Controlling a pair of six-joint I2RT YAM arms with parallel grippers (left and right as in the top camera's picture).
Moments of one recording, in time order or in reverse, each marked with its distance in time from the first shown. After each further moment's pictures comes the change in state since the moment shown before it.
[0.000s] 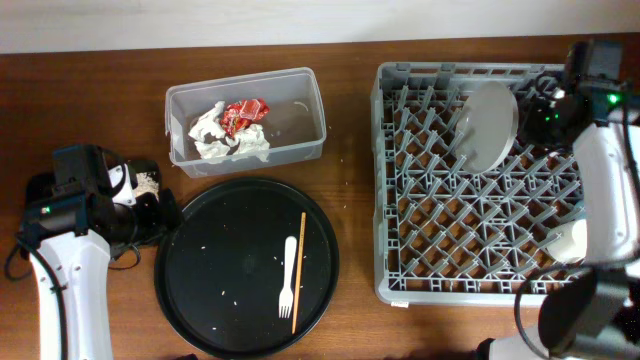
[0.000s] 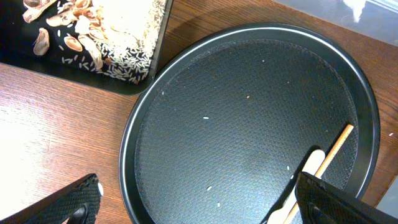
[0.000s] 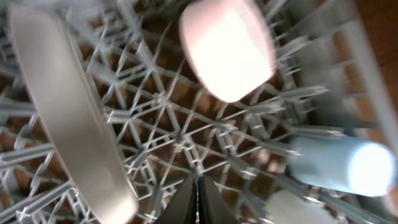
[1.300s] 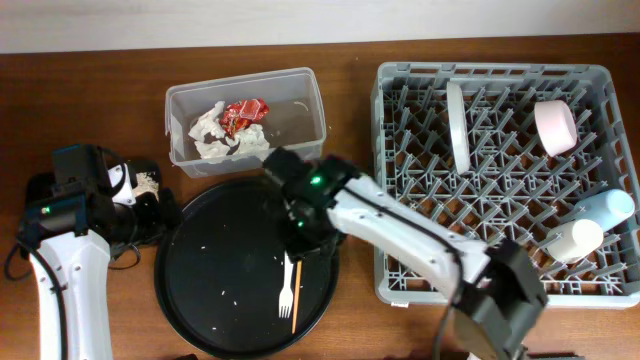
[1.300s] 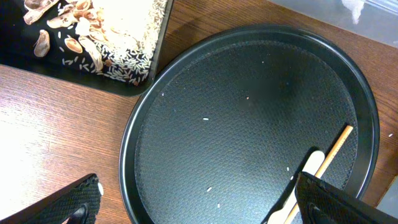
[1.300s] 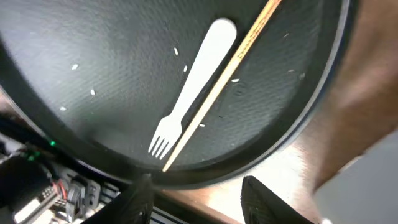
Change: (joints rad) left arm 0.000 -0.001 0.000 0.003 0.000 0.000; right arm 1.074 0.196 -0.002 -0.172 -0.402 0.315
